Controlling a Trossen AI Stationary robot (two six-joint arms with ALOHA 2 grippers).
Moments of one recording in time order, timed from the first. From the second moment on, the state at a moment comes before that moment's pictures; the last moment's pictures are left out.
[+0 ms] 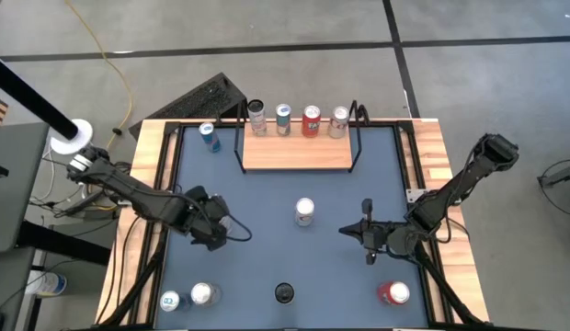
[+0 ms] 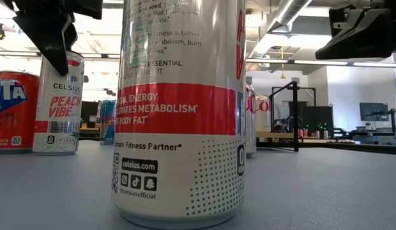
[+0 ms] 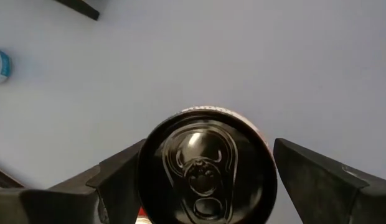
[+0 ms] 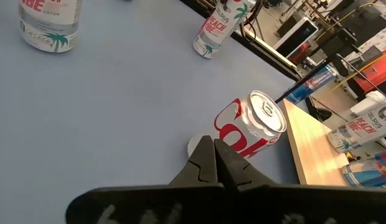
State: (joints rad) left arm -0.44 1.31 1.04 -1.08 -0.38 -0.85; right arm 0.69 1.07 0.46 0.08 0.75 -0.19
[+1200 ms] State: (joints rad) left arm 0.11 1.31 1.32 -0.82 -0.25 -0.11; right arm 0.58 1.07 0.46 0.06 0.64 -0.19
